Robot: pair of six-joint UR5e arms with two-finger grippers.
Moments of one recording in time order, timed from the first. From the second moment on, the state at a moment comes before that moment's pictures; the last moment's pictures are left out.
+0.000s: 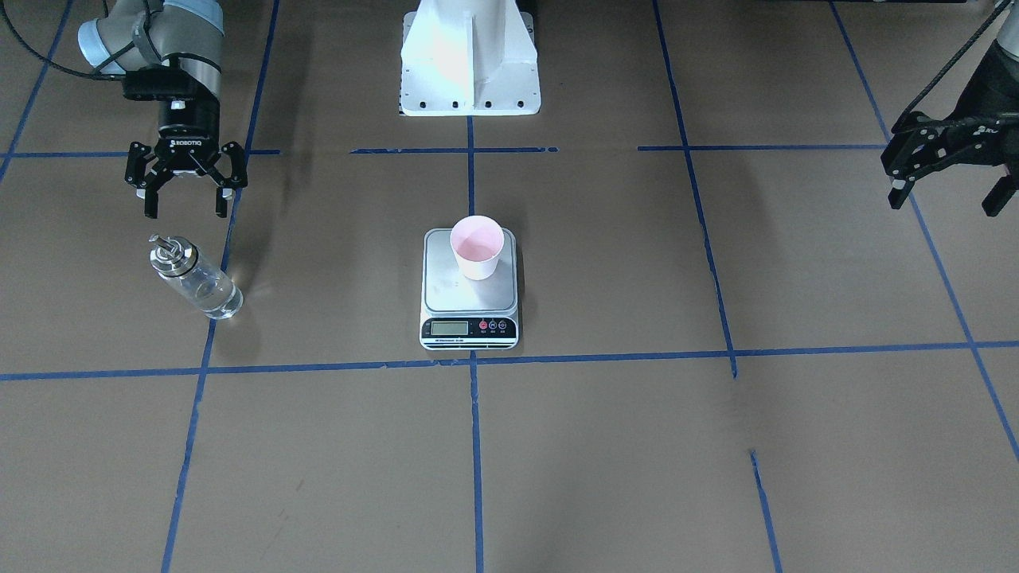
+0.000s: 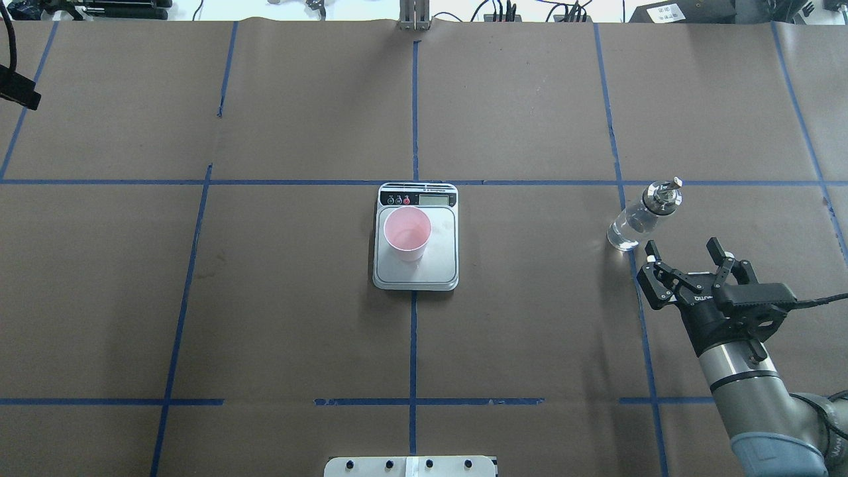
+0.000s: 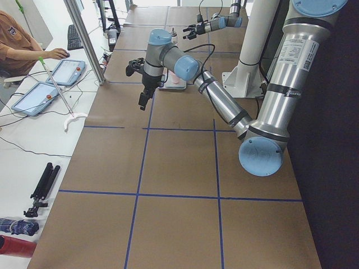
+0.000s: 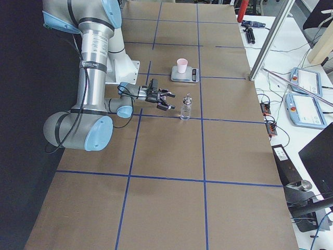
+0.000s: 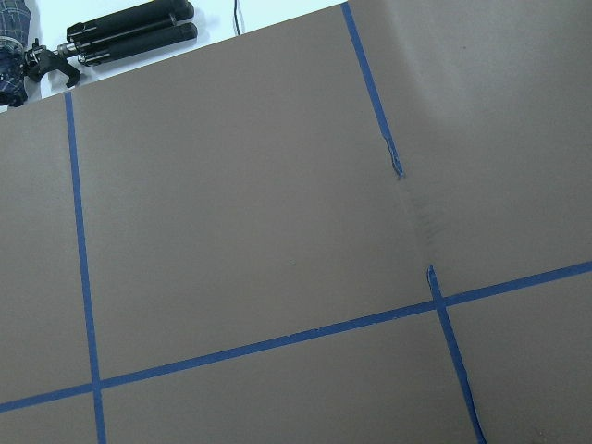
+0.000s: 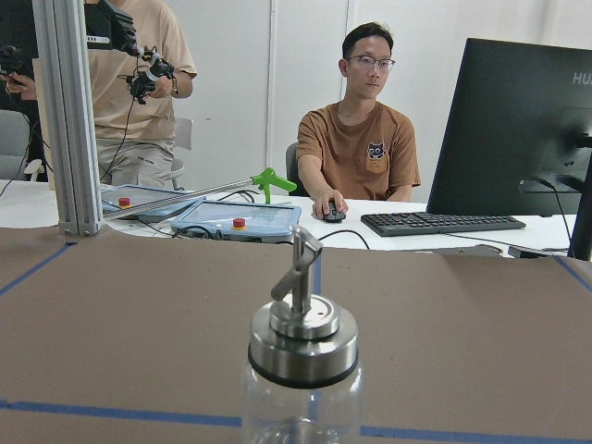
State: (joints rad) left arm -1.21 -1.82 -2.11 -1.38 -2.06 -0.38; right arm 0.10 -1.82 1.95 -0.75 0.38 1.32
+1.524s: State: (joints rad) left arm -1.21 -1.86 -2.11 -1.33 -2.06 -0.38; right arm 0.73 -1.92 2.18 -0.75 1.10 0.96
